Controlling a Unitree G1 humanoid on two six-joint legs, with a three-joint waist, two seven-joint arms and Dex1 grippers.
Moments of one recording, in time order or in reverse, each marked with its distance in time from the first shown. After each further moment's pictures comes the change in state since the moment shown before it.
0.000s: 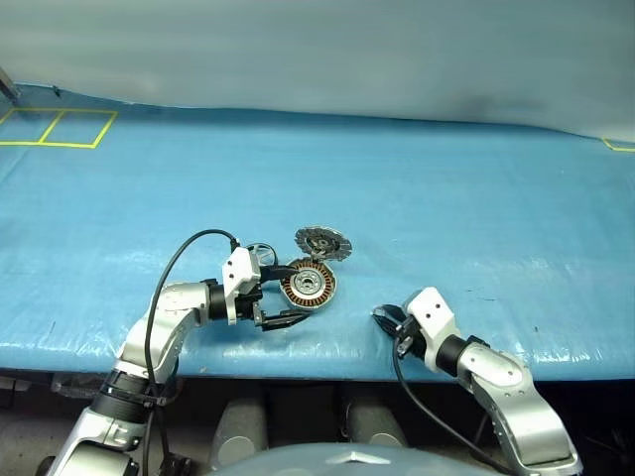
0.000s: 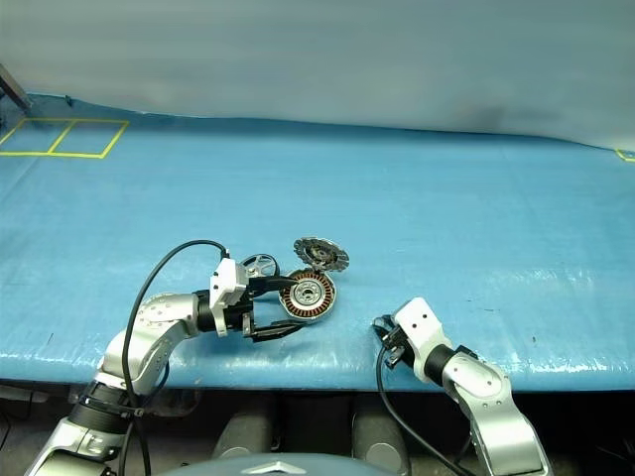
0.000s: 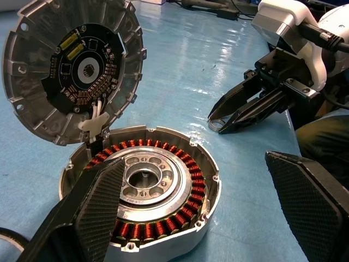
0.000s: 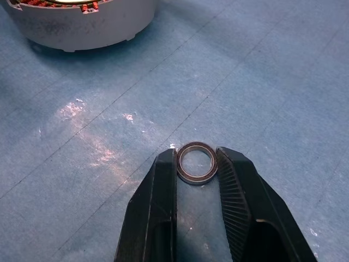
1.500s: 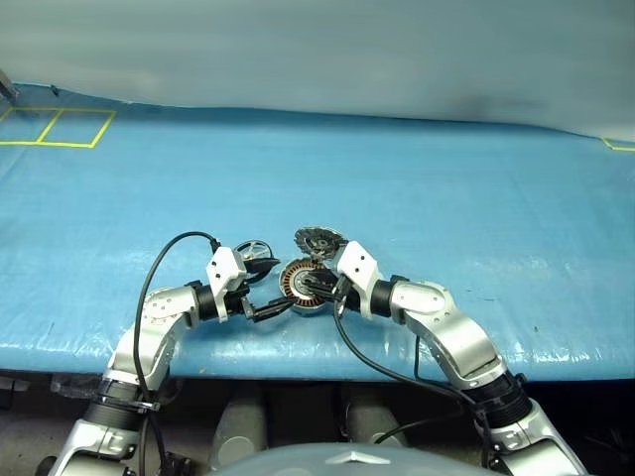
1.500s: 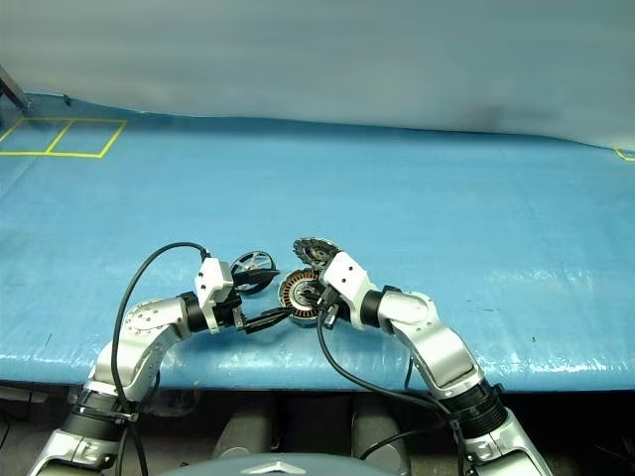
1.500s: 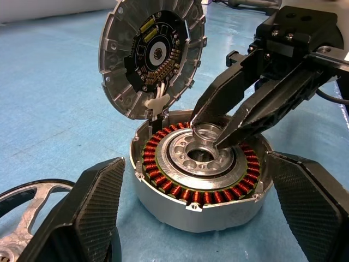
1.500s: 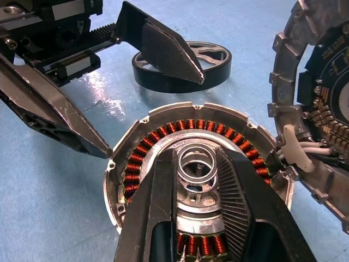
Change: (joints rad) left arm 0.049 -0.003 0.063 0.027 0.020 -0.081 0.106; right arm -0.492 0.035 0.302 0.223 0.107 -0.001 0.080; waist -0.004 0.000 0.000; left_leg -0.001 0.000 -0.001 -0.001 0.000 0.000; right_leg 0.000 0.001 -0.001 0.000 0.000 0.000
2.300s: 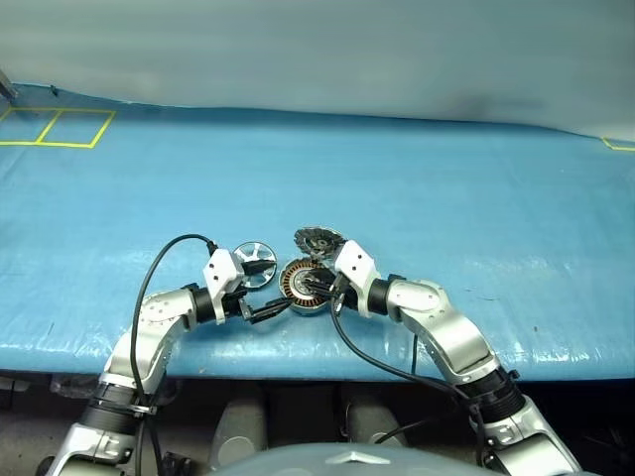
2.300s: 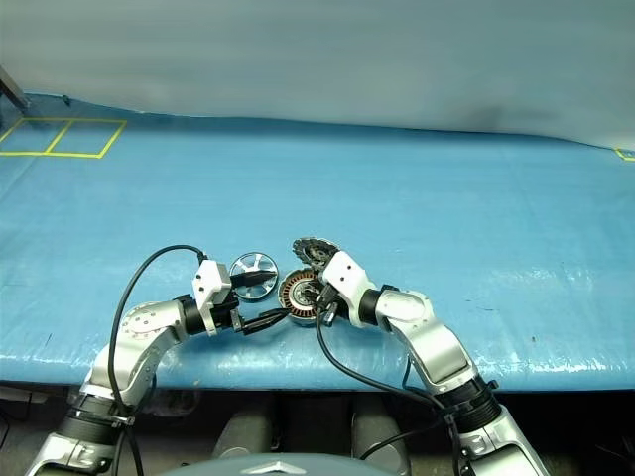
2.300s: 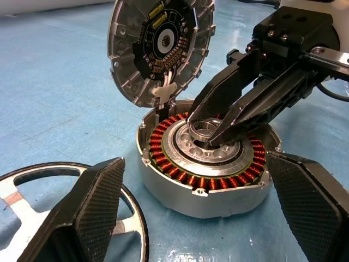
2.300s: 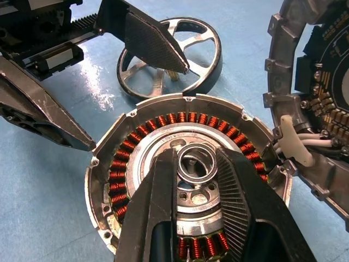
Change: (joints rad) left arm 0.021 0.016 0.003 -0.008 0.001 0.000 0.026; right arm -0.014 0.021 0.005 0.045 -0.024 -0.010 0.002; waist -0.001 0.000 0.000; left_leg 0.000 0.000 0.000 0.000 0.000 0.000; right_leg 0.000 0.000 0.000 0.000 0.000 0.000
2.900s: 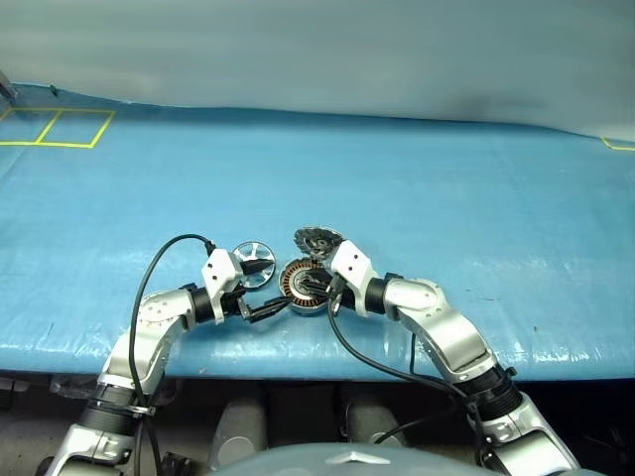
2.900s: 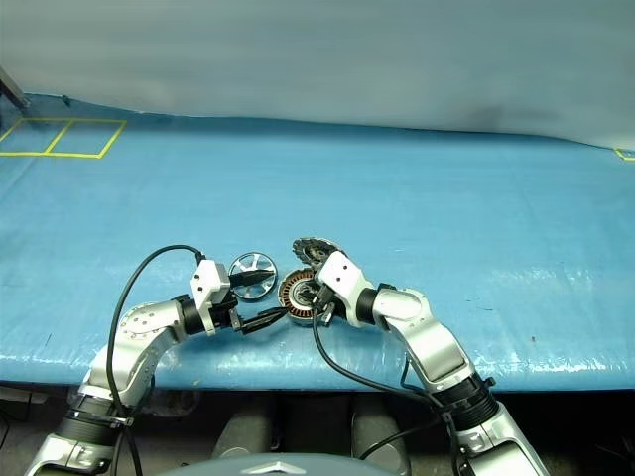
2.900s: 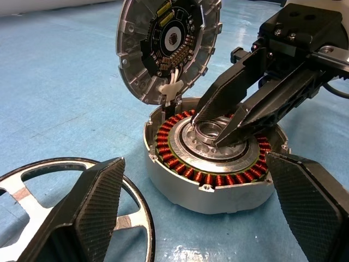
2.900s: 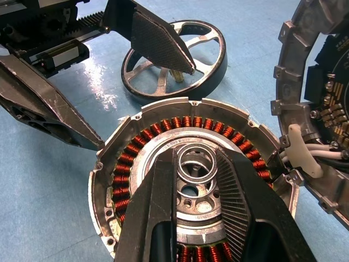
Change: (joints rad) left arm 0.002 0.001 0.003 0.000 0.004 0.000 0.008; right arm -0.013 0.000 0.013 0.003 -0.014 -0.002 0.009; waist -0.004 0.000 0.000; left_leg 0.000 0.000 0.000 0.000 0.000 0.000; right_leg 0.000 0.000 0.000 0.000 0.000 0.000
